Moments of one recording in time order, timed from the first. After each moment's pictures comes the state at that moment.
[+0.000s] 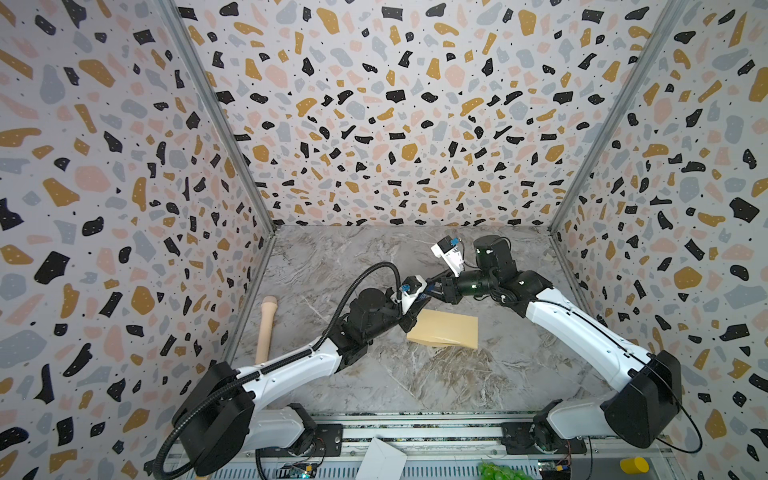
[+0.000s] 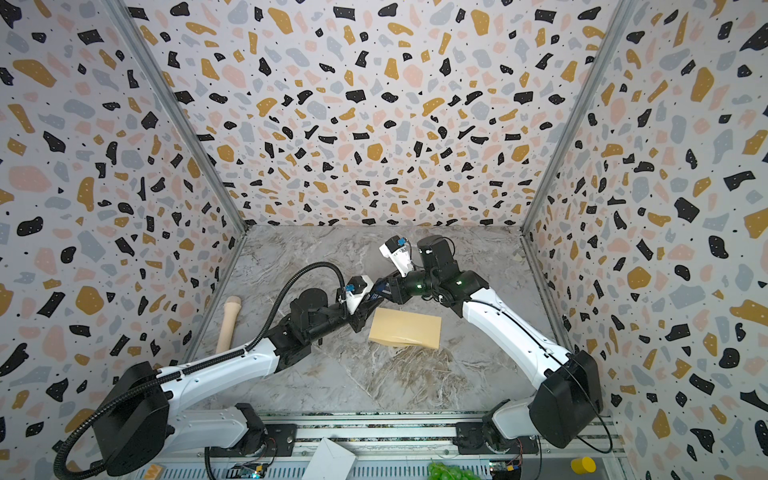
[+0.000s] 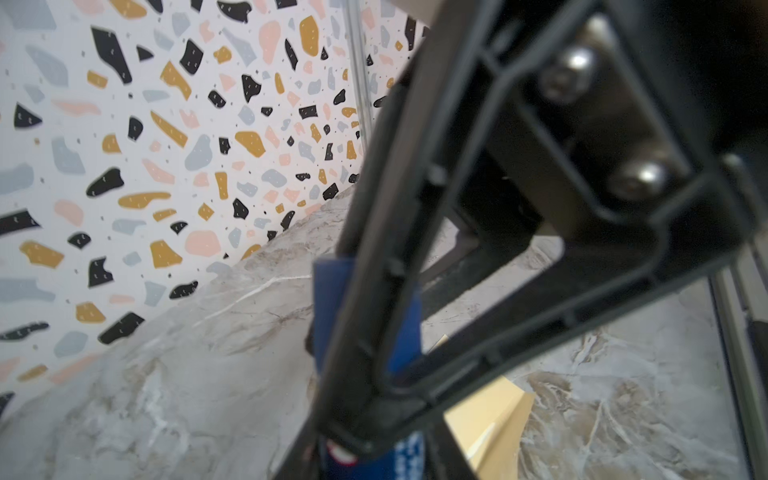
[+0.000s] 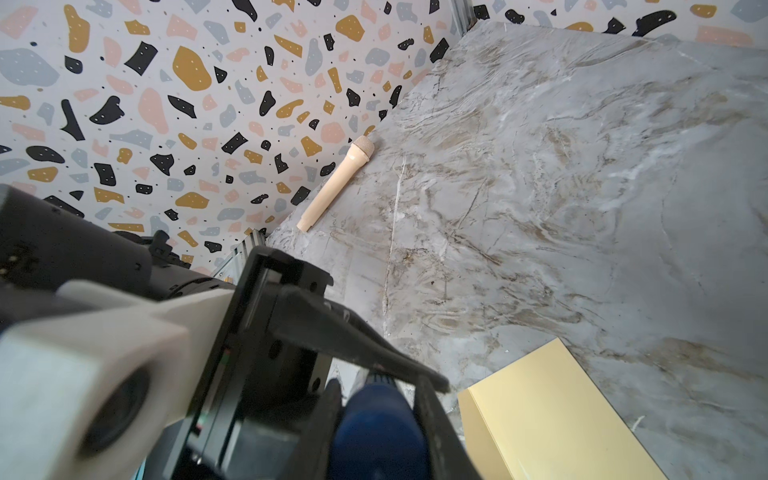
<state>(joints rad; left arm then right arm) -0.78 1.26 0.69 0.40 0.17 0.15 0.59 1.39 1.23 -0.42 -0.68 0.18</state>
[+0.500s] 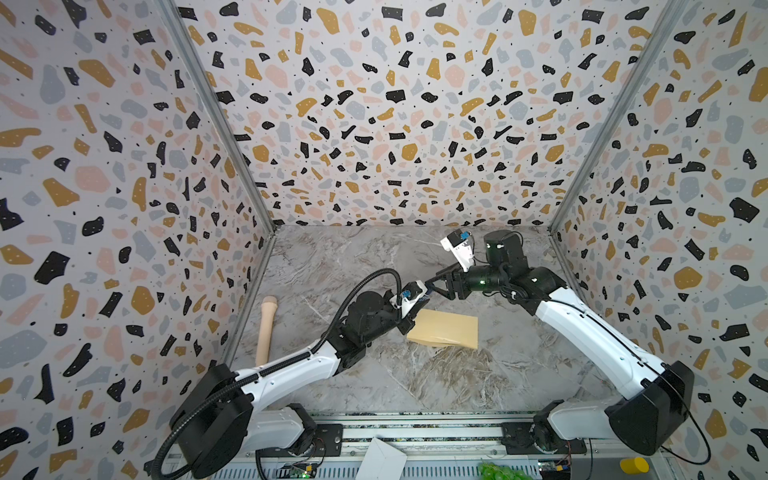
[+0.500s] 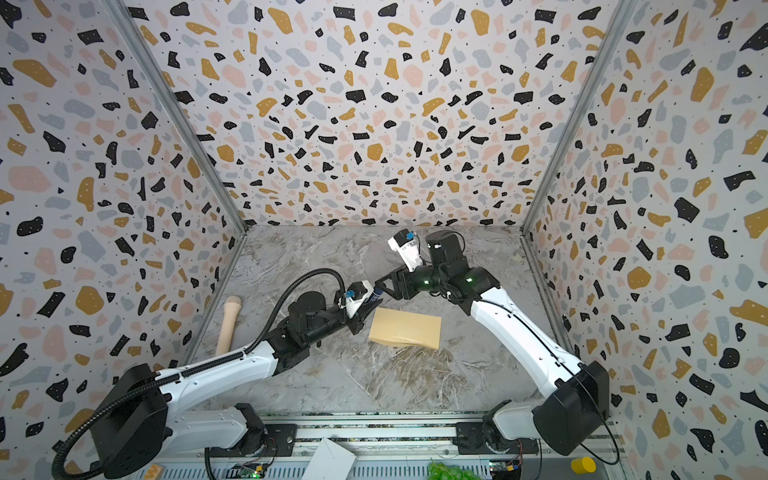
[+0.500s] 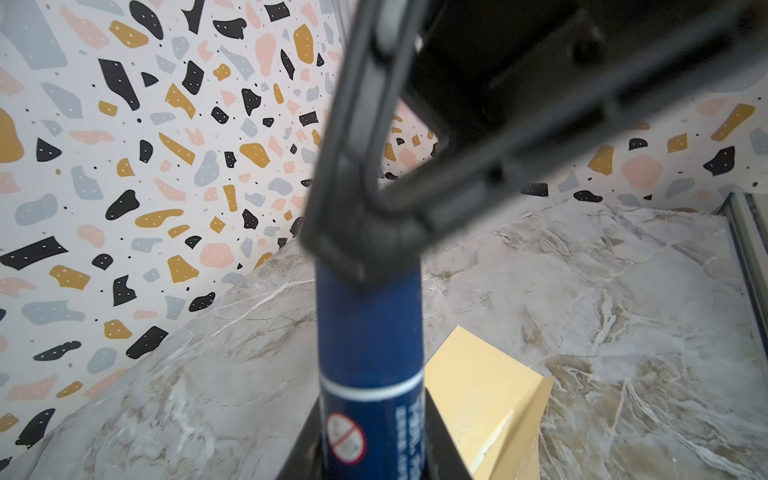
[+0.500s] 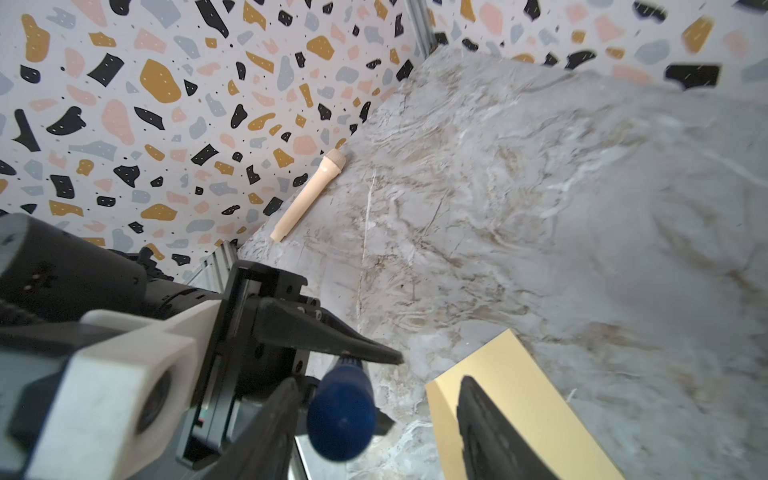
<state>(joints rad) -0.78 1.23 0.63 0.44 0.17 0.26 0.54 1.32 1.29 -0.53 -0.60 0.16</state>
